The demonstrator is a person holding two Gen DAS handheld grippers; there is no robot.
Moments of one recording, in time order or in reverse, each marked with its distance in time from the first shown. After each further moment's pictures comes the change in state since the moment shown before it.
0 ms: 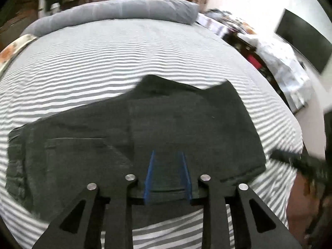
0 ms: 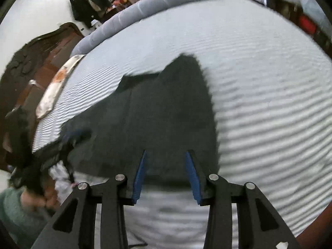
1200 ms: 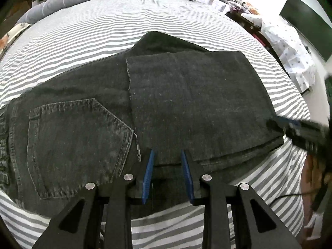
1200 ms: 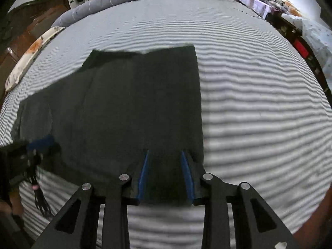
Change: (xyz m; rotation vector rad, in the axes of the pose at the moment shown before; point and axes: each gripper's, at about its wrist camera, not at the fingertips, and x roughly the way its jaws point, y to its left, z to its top) left arm 0.028 0.019 -0.035 -0.005 0.137 0.036; right arm 0.043 0.000 -0.012 -0.140 0.087 -0.248
